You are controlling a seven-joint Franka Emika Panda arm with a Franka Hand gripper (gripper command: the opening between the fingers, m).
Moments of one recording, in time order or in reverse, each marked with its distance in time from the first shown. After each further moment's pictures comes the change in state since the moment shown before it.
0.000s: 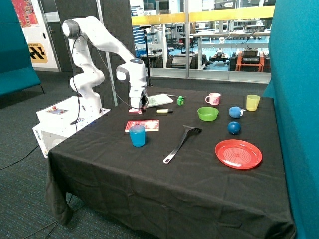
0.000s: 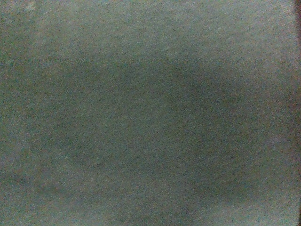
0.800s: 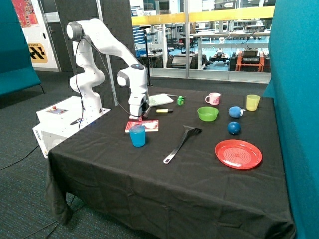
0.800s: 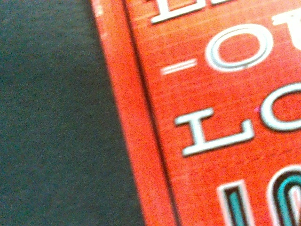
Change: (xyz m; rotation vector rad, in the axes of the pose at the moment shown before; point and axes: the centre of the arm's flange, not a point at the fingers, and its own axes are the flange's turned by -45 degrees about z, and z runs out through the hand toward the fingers) arm 0.018 0.059 0.016 0.002 -0.010 0.076
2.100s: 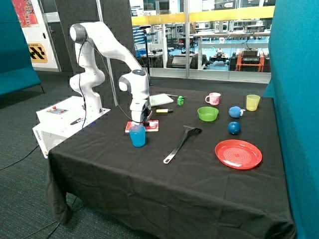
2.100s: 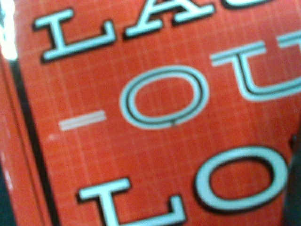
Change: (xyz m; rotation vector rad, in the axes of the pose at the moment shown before) arm 0.012 0.019 0.020 0.002 0.004 -0.010
